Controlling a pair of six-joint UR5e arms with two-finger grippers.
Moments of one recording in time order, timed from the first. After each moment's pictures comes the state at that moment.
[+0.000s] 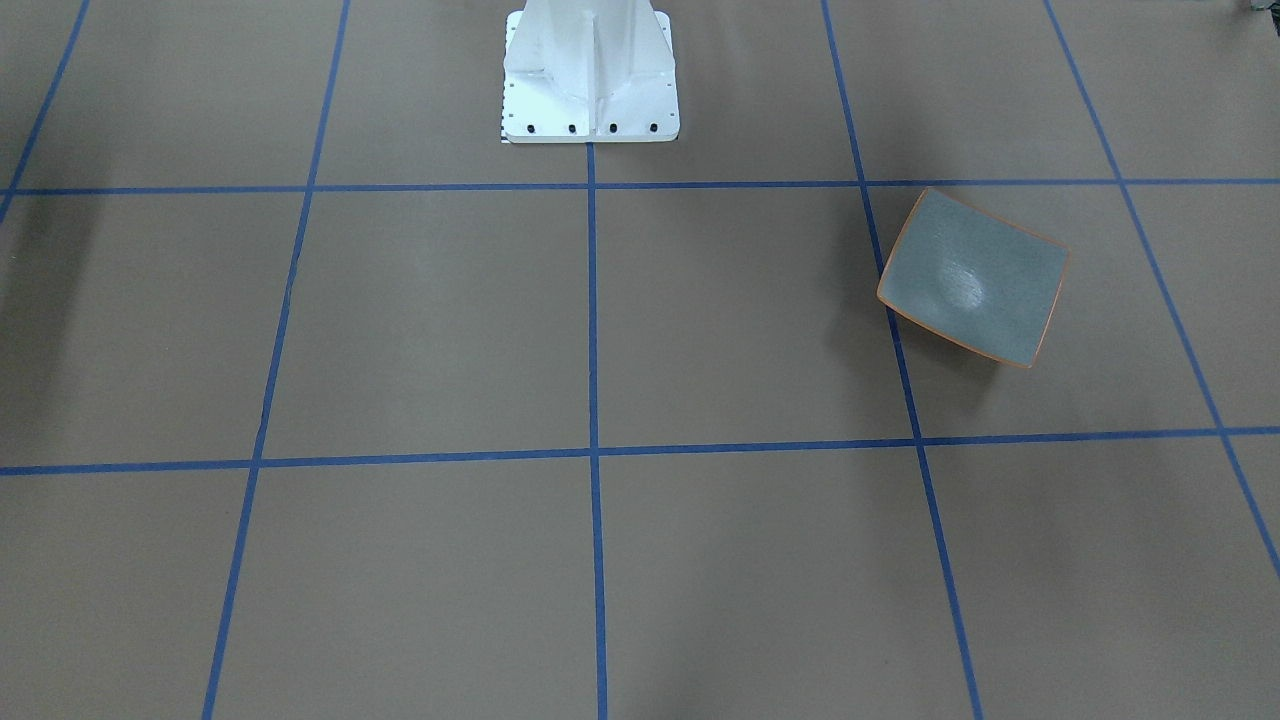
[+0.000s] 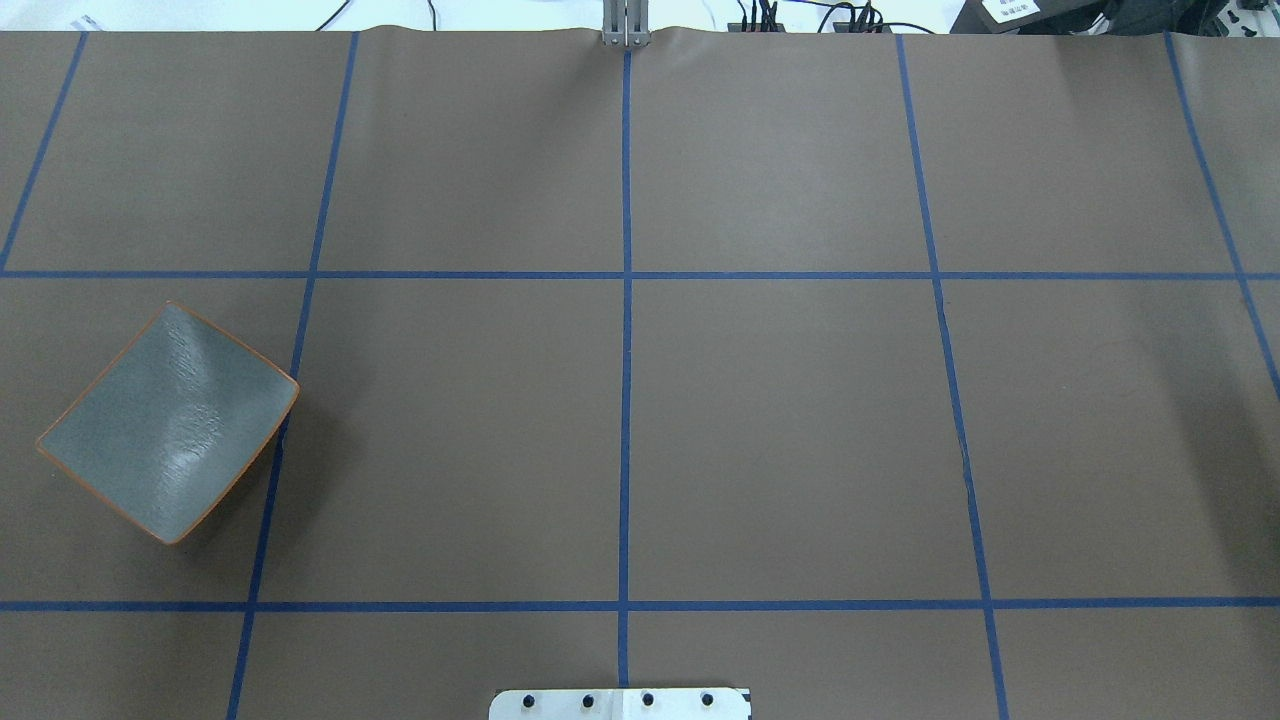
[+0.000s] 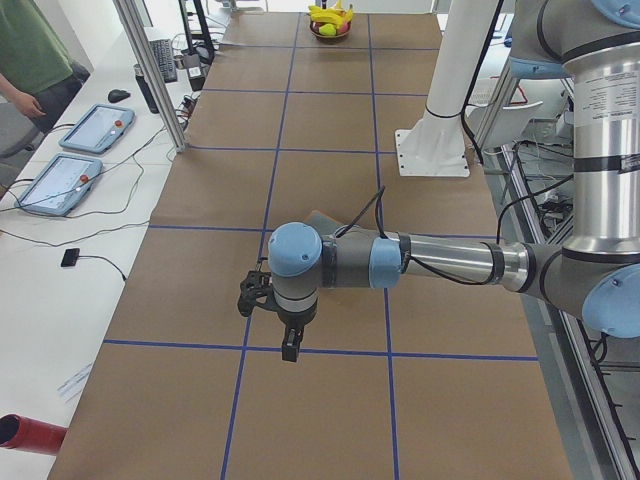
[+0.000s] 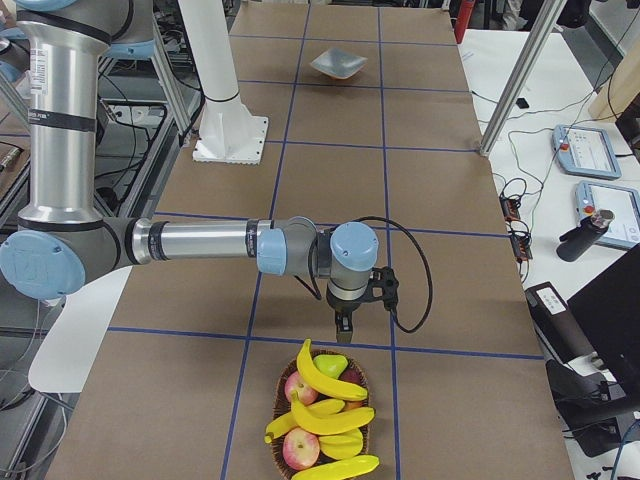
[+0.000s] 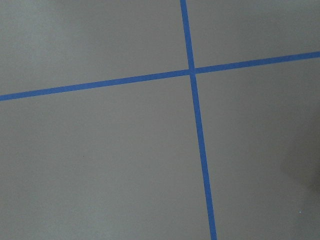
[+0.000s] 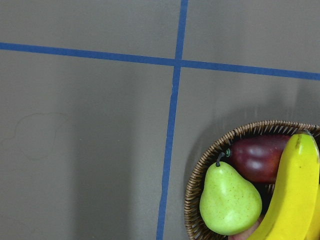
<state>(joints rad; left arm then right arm) -1.65 -1.45 -1.80 -1.47 -2.32 0.19 1.56 -1.68 1.74 -1.66 2.35 -0.10</state>
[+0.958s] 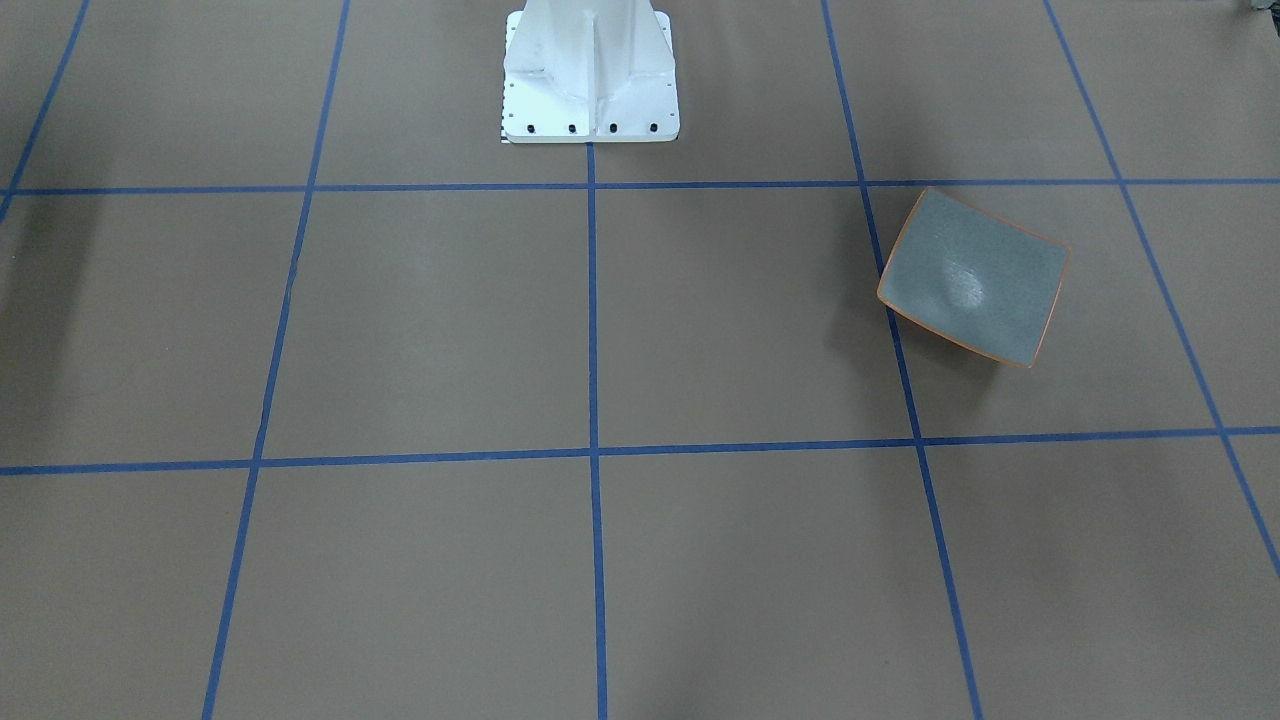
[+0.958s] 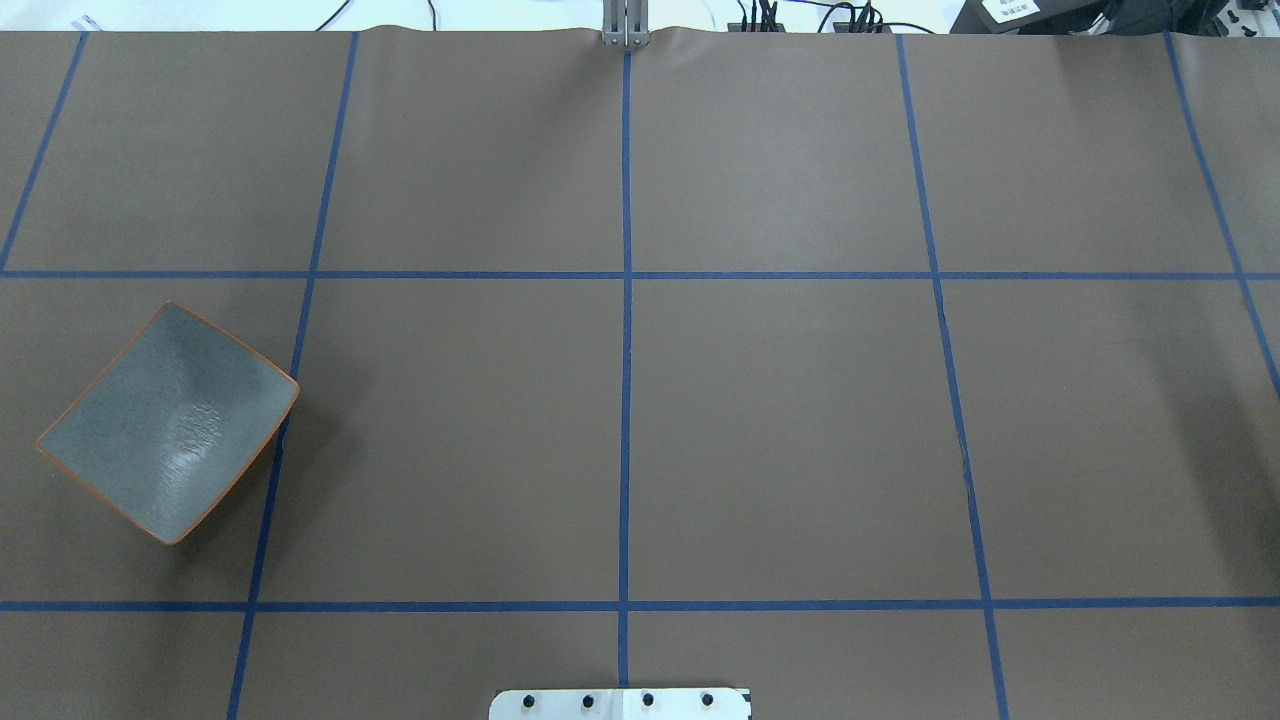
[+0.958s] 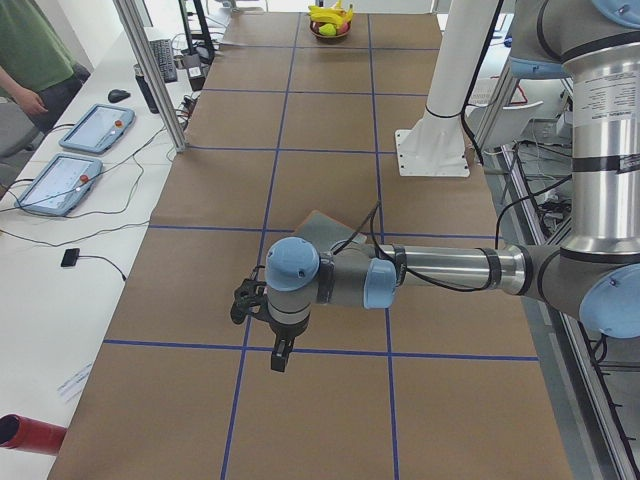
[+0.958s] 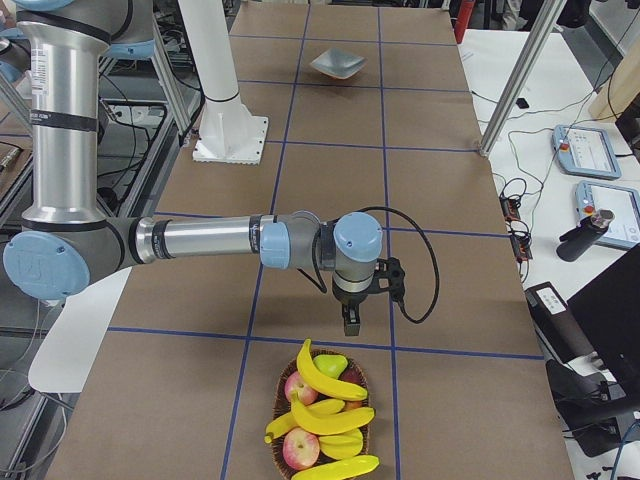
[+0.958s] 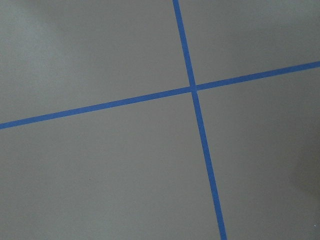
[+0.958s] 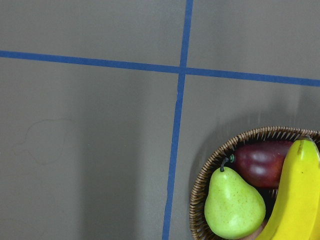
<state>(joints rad) -1.65 -1.47 -1.67 -1.66 -2.32 0.19 1.57 -1.66 1.76 -1.66 2.36 -0.10</state>
